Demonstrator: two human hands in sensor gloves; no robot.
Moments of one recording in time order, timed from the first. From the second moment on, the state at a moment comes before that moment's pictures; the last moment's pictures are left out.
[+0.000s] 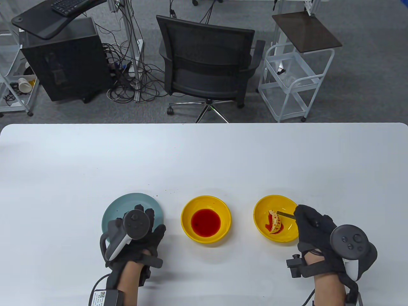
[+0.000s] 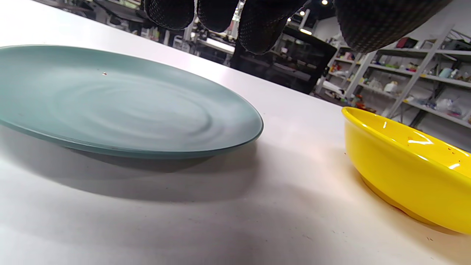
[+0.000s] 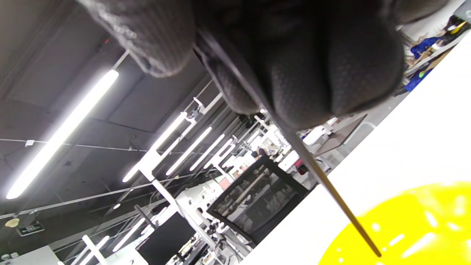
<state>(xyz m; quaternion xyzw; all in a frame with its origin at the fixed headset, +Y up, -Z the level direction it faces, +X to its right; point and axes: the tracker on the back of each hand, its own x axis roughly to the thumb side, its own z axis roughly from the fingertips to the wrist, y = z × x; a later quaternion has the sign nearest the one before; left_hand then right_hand) -0.218 -0.723 -0.277 -0.08 0.02 0.18 0.98 0.267 -0.660 -0.242 -0.06 -0.19 0.89 0.41</state>
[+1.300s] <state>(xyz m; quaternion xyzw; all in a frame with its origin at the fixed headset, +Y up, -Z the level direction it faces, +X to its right) -0.219 -0.724 -0.277 -0.08 0.02 0.18 0.98 0.265 -0.657 -0.241 -0.05 -0.17 0.90 0.40</state>
